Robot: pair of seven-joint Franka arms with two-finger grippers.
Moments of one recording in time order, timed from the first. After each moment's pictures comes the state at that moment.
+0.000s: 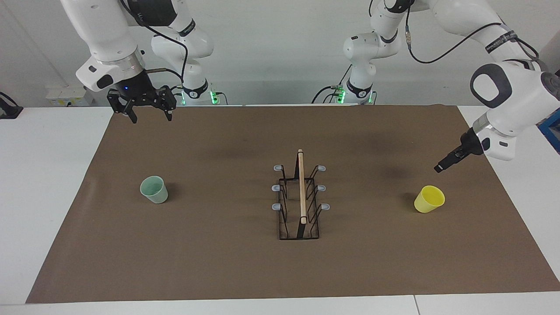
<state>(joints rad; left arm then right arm) 0.13 0.28 0.05 -1.65 -0.20 1.81 -0.35 0.05 -0.04 0.02 -1.63 0.00 1.59 0.01</state>
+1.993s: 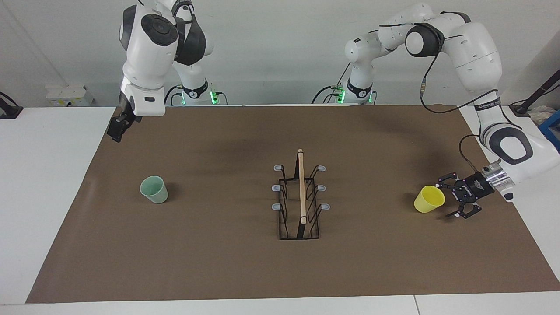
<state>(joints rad) 0.33 0.66 0.04 -1.54 -0.89 1.83 -1.12 0.22 -0.01 0.04 -1.92 -0.77 1.75 -1.07</state>
